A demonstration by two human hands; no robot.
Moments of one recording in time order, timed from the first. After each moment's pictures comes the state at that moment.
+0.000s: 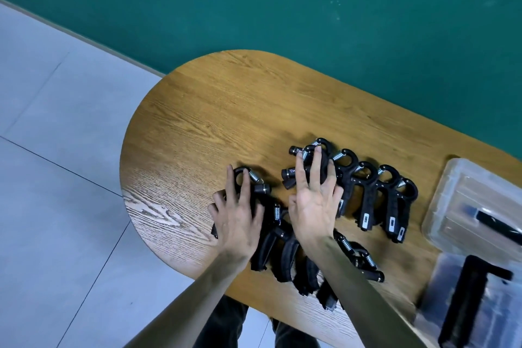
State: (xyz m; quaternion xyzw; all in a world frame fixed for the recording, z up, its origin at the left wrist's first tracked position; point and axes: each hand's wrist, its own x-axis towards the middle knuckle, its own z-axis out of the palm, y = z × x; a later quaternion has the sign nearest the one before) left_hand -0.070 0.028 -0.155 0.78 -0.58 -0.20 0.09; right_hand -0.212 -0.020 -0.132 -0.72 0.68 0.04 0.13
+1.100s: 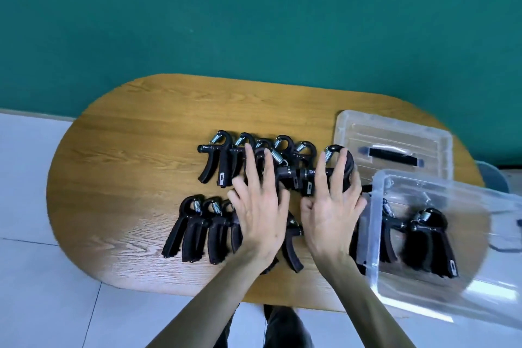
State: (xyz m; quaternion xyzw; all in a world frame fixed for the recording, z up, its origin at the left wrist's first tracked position) left_hand -0.287 0.048 -0.053 0.67 -0.70 -0.18 0.14; right_hand -0.398 0.077 -0.048 -0.57 0.82 -0.08 0.07
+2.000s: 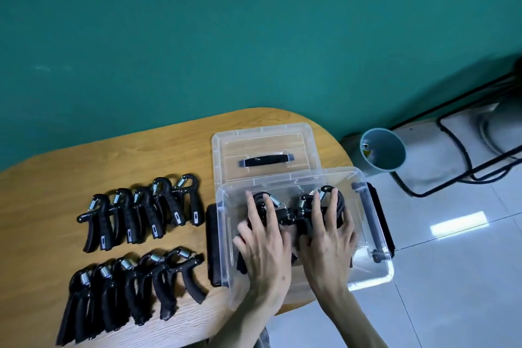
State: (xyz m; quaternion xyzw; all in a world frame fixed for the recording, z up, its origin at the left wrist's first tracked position) left_hand -0.533 0.167 -0.032 0.57 -0.78 -0.24 0.06; right_hand -0.626 0.220 -0.039 -0.39 0.91 -0.11 0.10
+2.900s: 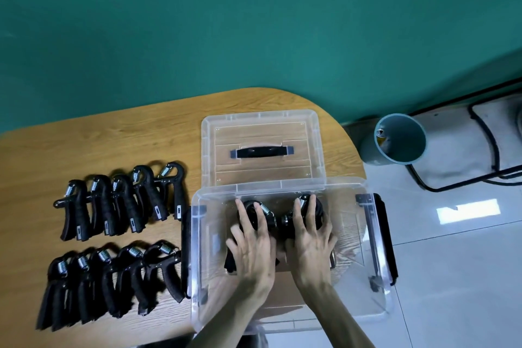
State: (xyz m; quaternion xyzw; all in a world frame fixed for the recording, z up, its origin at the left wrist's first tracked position) left_hand -0.564 0.156 -0.129 0.61 -0.76 -0.20 -0.09; right_hand -0.659 0.204 -0.123 -0.44 0.87 -0.04 0.23
